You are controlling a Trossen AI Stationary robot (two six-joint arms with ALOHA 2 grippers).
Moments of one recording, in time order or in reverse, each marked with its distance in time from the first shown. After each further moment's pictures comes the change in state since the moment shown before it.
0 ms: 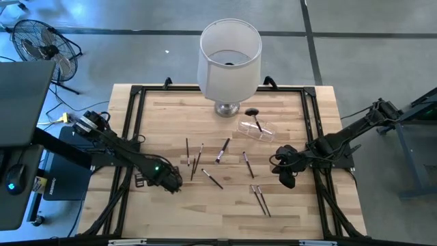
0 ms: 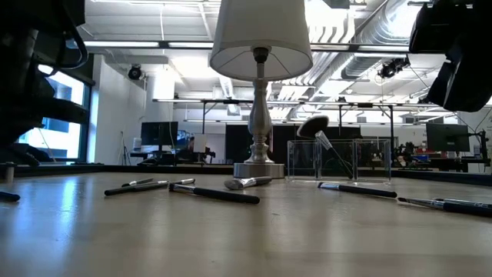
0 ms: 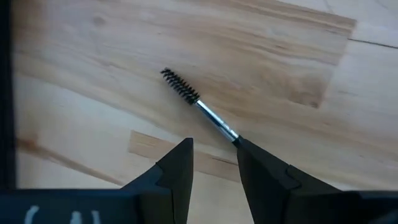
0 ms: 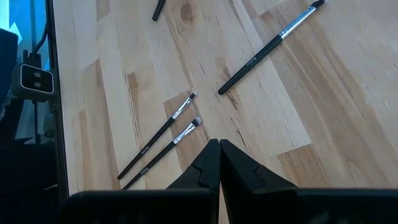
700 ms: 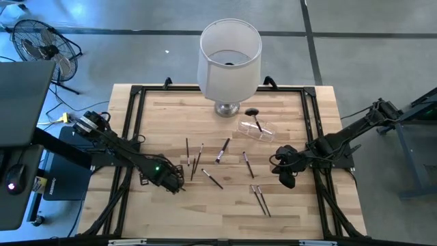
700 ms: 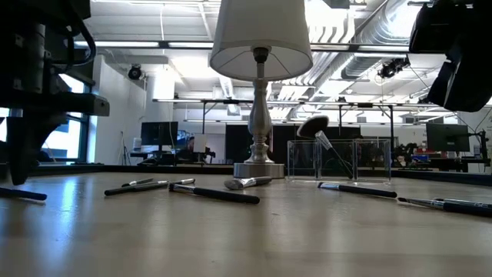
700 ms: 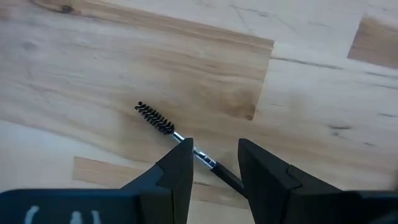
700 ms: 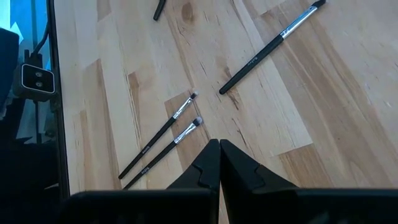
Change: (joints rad) left arm 0.001 0.005 0.001 0.051 -0.142 0.030; right arm 0.000 0.000 0.000 0.001 -0.003 -0.001
